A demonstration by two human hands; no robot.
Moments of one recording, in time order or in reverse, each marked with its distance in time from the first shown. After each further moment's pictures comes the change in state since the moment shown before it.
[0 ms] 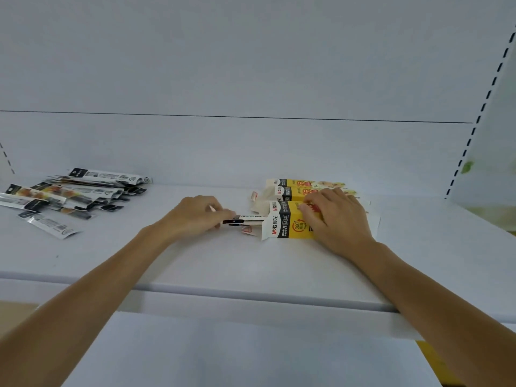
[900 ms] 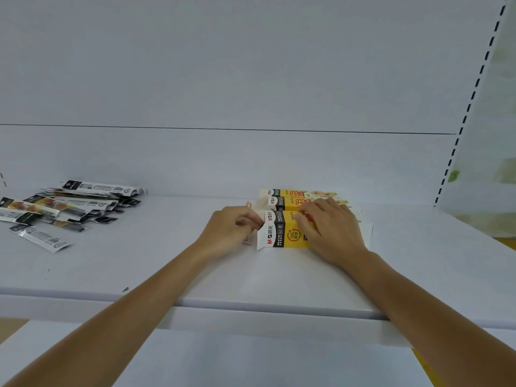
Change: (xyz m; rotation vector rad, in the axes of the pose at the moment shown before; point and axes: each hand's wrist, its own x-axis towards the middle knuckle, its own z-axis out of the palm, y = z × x) left_hand 0.000 0.038 0.042 -0.310 0.022 0.196; right_hand -0.002 0.003 0.001 -0.005 0.035 0.013
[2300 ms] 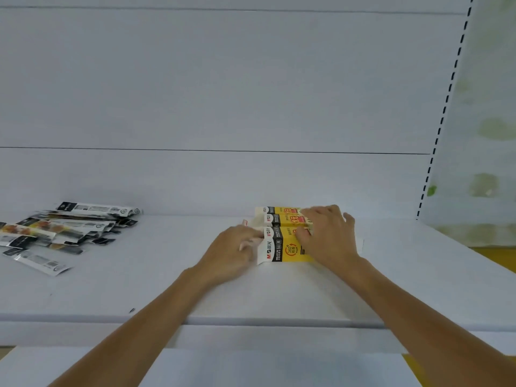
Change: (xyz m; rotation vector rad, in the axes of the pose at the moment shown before) left_hand -0.010 0.005 -0.002 0.253 -0.008 0.246; right_hand 0.008 -0.019 -0.027 -0.070 -0.059 0.195
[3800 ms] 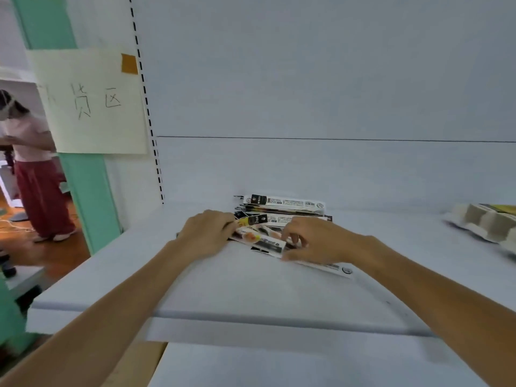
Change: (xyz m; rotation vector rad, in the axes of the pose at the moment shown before) left_hand -0.103 -0.376 -0.314 0.479 -0.044 -0.165; right_hand 0.048 -0.438 0.121 0.100 -0.548 -0.514
